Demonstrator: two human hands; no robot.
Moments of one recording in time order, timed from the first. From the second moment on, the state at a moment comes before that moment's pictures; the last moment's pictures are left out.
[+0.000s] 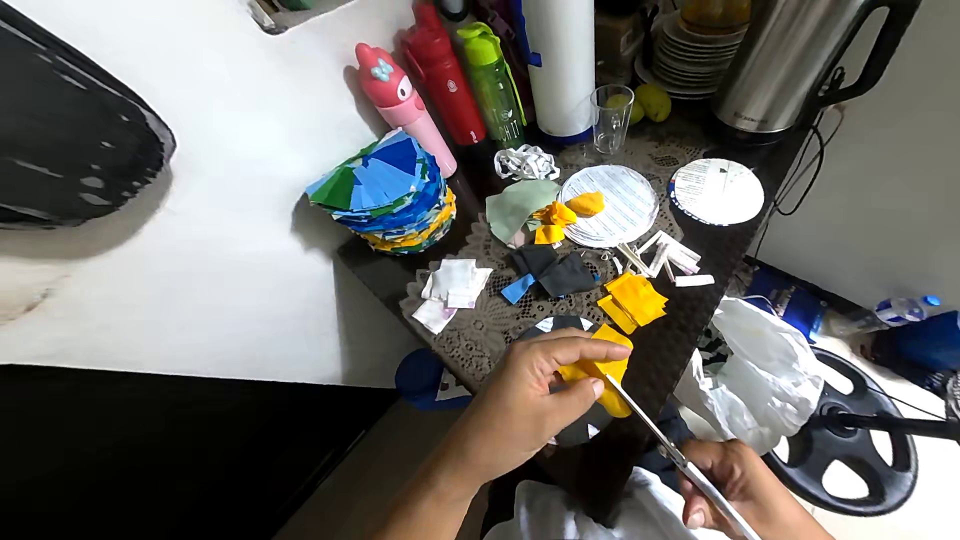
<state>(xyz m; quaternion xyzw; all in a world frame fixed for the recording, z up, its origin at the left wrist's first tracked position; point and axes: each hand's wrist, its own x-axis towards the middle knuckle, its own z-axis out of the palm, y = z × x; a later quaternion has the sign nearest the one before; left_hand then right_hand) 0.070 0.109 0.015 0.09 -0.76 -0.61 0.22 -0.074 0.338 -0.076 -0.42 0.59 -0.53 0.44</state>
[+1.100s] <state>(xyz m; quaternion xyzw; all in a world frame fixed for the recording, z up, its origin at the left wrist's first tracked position) 0.068 0.115 0.006 0.07 -0.78 -0.61 0.16 -0.081 0.329 -0.070 -0.43 0.57 -0.52 0.48</state>
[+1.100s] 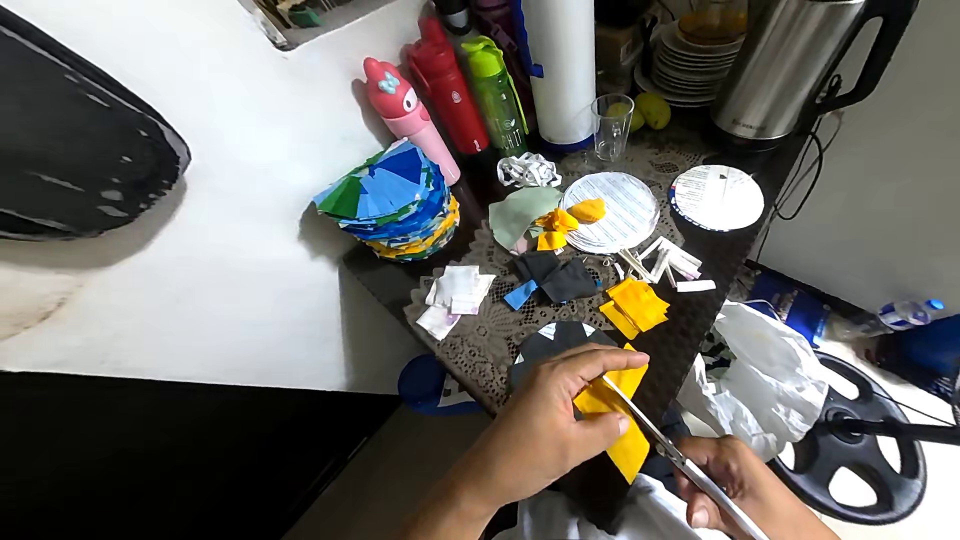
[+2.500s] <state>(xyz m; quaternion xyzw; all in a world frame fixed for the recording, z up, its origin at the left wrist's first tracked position) 0.061 -0.023 -0.021 0.33 -0.88 -0.34 0.08 -0.274 0.056 -0.051 -0.48 0.88 -0.07 0.05</state>
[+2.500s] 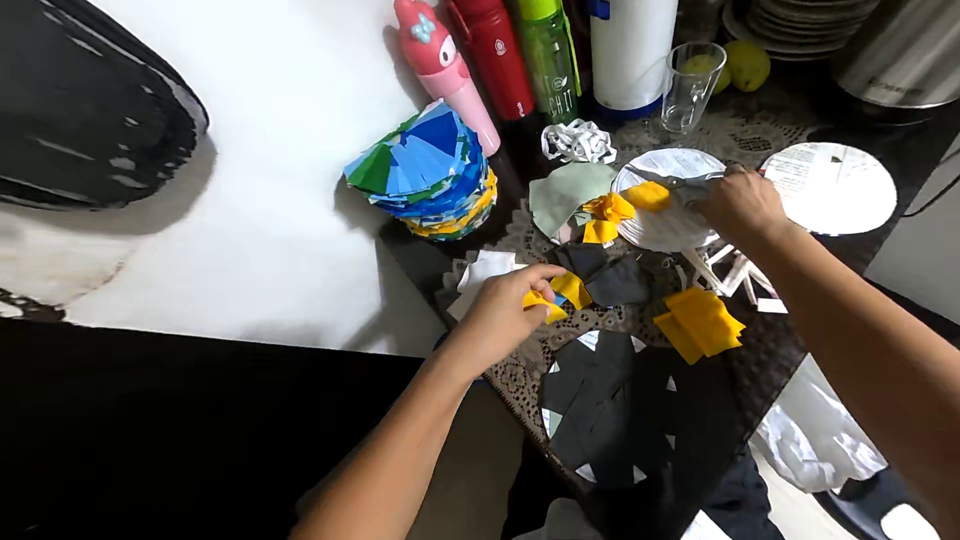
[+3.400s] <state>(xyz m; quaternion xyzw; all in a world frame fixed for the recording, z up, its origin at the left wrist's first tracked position) 0.111 0.151 -0.074 0.20 -0.82 -0.49 0.23 -0.040 0.300 -0.086 -0.39 0.63 -0.55 0.39</state>
